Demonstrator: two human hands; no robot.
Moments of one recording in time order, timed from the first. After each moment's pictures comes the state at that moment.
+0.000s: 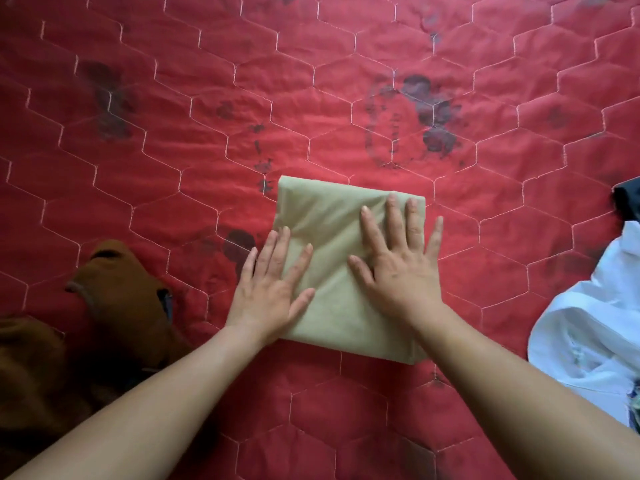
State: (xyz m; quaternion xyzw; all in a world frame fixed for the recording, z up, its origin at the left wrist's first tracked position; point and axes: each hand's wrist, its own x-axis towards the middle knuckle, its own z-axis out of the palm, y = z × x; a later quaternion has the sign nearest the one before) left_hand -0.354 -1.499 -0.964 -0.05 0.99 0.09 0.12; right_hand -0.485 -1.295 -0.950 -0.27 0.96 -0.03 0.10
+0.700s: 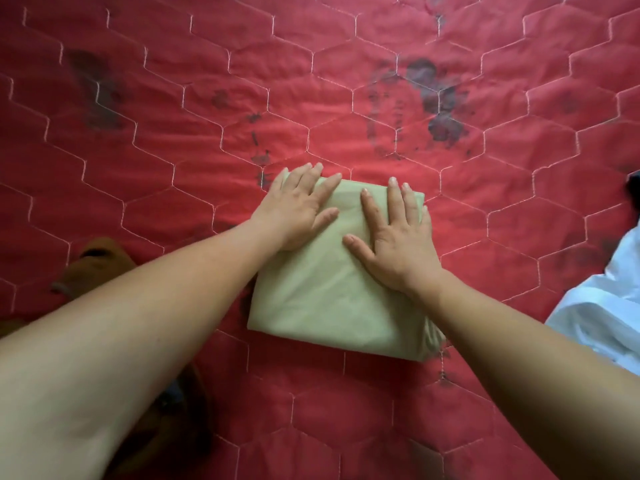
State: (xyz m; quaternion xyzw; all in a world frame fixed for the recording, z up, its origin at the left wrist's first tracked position) left_hand -0.494 -1.531 -0.970 0.02 0.98 0.07 0.18; right_hand -0.519 -1.311 -0.971 -0.26 0.95 -0.05 0.18
